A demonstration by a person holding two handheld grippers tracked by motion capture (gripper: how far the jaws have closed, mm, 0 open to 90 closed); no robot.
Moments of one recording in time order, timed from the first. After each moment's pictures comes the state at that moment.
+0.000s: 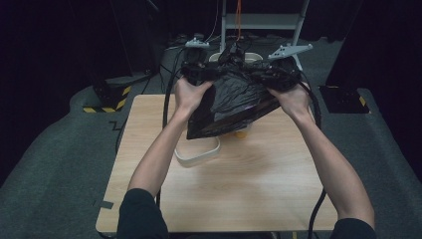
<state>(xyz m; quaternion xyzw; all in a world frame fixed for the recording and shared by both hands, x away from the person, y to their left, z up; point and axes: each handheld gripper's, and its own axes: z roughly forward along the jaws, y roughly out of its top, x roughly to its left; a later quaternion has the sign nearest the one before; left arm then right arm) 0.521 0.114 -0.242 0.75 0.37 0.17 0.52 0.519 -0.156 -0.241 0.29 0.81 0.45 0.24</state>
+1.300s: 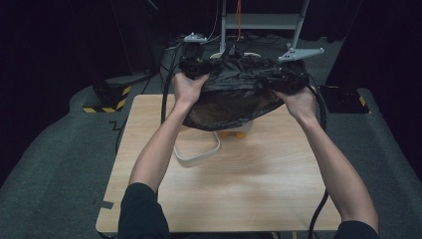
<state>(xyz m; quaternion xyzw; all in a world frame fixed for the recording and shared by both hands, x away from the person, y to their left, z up) 0.543 0.117 -0.236 0.75 0.37 0.19 0.52 0.515 -0.176 -0.247 0.30 0.80 0.47 0.23</state>
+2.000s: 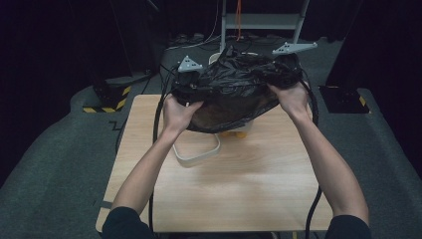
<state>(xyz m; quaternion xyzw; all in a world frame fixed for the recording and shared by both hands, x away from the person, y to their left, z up) 0.482 0.124 -0.255 0.77 0.35 0.23 0.49 0.527 -0.163 -0.242 0.32 0.78 0.48 0.23</state>
